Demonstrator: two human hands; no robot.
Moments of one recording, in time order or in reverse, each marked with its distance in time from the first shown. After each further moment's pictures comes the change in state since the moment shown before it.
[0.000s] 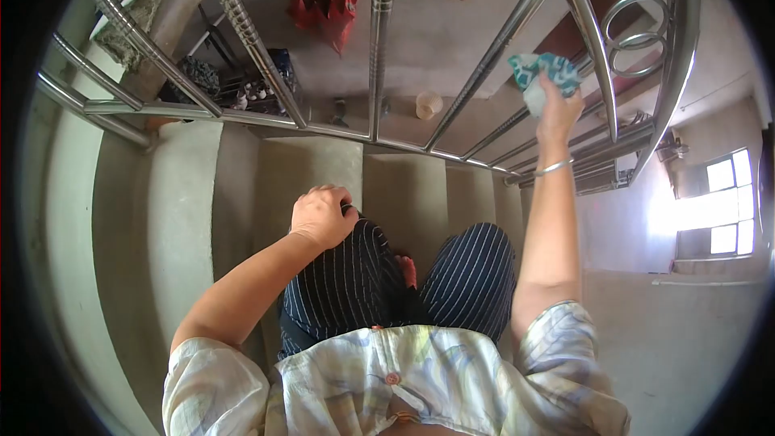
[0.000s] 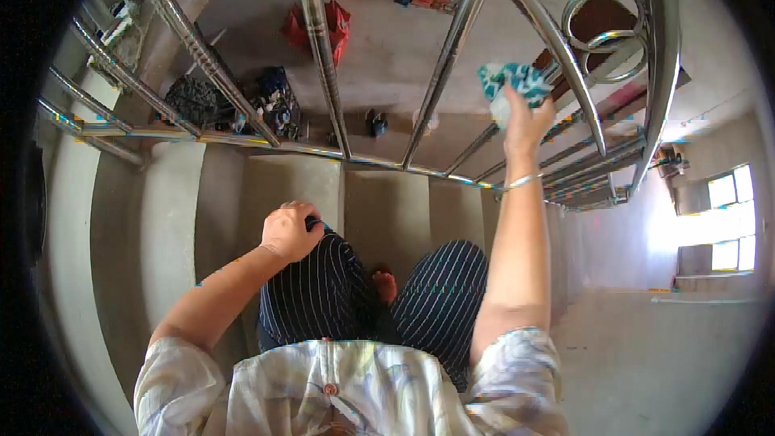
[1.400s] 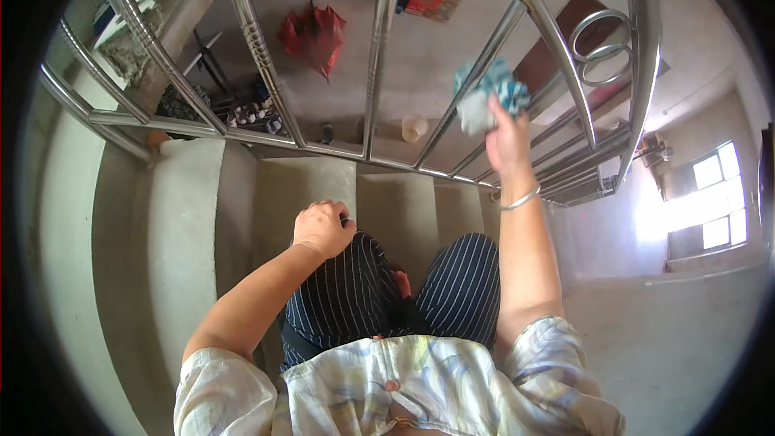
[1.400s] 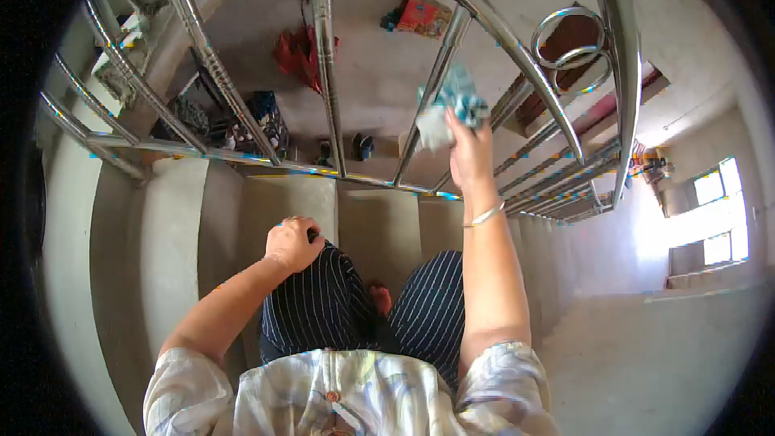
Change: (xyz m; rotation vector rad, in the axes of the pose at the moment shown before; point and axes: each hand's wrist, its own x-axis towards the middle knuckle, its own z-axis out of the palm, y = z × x) left_hand -0.003 0.001 -0.003 0.021 -0.036 -0.042; right_hand -0.056 -0.038 0.038 0.449 -0.297 0.291
